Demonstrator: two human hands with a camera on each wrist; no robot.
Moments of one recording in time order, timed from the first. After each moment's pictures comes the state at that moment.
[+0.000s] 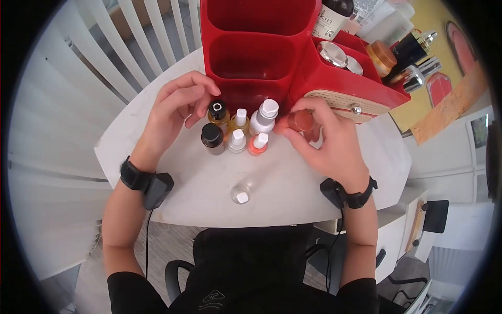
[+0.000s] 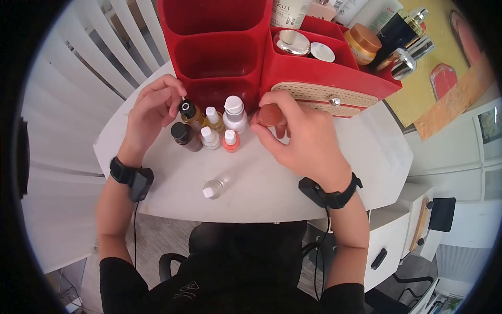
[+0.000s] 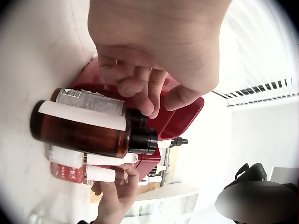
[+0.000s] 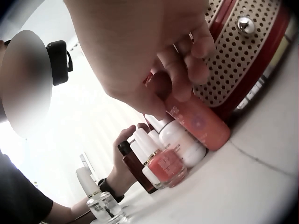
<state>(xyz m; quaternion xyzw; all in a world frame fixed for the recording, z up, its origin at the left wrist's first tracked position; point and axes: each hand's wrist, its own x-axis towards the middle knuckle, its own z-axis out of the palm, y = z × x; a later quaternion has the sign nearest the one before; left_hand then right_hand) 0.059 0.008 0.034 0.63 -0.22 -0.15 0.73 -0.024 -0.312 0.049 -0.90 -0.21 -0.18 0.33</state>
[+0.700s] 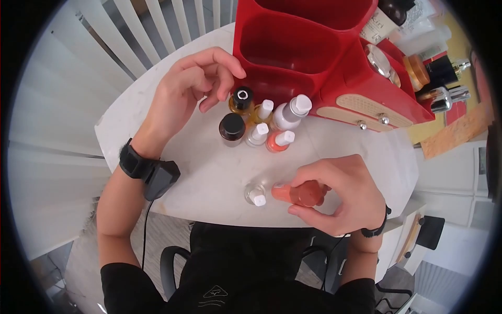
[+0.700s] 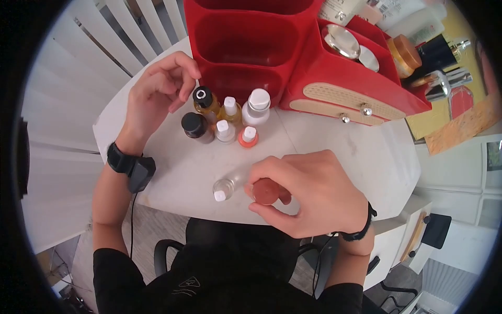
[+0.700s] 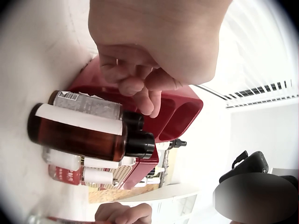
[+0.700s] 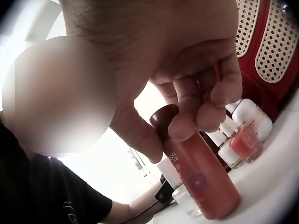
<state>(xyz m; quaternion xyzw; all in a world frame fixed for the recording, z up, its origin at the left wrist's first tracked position) 0.064 0.007 0.037 0.63 -0.22 -0.14 0.73 -0.058 -0.302 0.083 -0.85 -0.34 0.06 0.40</state>
